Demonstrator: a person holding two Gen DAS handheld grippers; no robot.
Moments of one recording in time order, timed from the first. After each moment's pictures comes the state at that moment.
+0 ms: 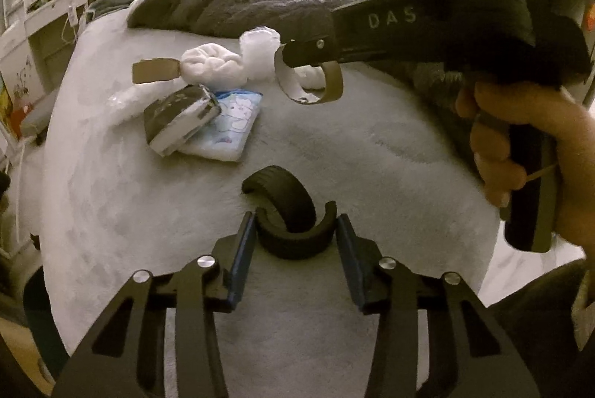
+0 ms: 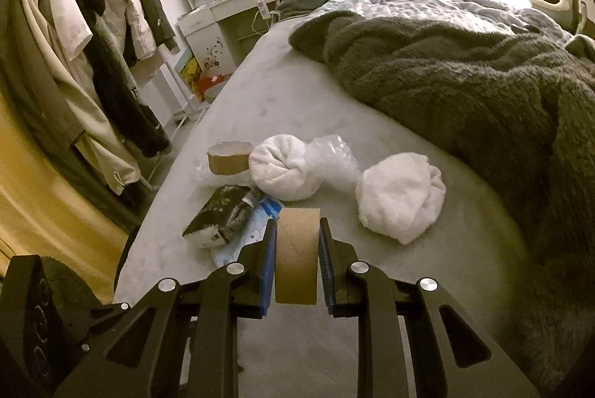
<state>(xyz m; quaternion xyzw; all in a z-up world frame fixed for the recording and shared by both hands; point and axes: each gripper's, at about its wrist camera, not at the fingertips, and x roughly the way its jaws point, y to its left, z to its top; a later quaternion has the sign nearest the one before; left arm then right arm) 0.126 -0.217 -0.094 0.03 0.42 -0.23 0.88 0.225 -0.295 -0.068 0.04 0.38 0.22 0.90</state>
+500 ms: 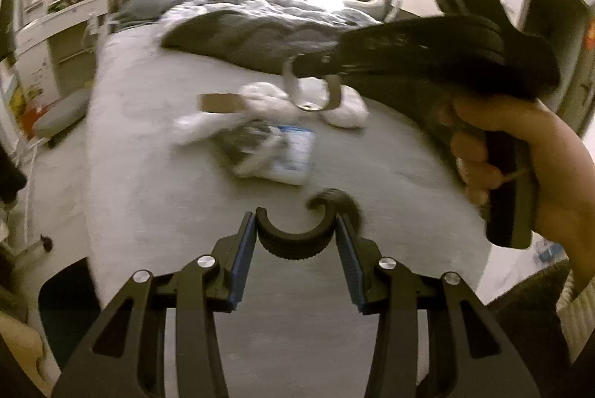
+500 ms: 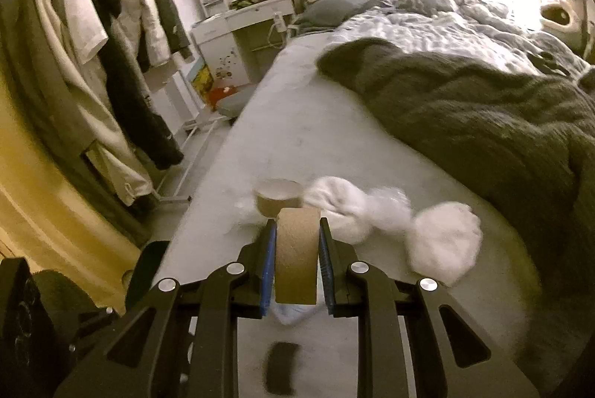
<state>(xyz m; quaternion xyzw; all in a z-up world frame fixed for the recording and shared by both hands) 0.117 -0.152 -0.059 0.00 0.37 -0.21 0.90 0.231 -0.243 -0.035 0.03 0.36 0.24 0.90</state>
